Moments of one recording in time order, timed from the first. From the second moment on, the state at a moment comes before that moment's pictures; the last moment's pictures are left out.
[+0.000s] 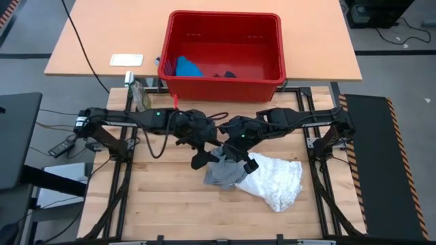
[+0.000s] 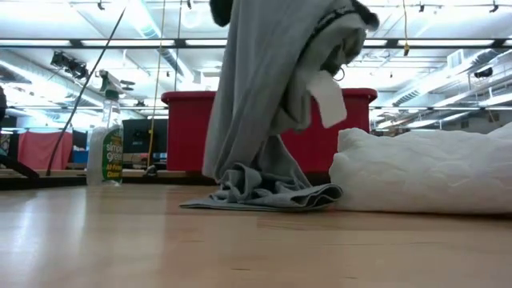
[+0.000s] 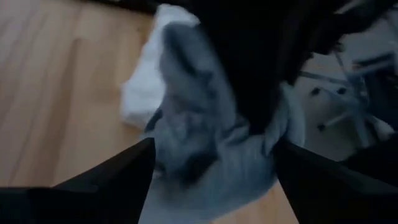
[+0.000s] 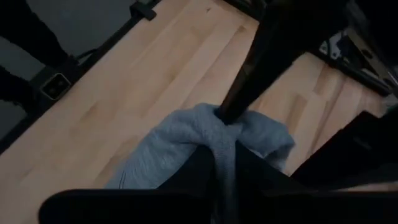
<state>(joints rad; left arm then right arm) -0.04 1.53 1.49 -0.61 0.22 -0.21 0.12 1.73 1.87 -0.96 -0.18 -0.41</state>
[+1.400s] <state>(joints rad) -0.18 1.40 1.49 -0.81 0.12 0.57 0.15 1.48 1.19 -0.21 -0.13 0.77</state>
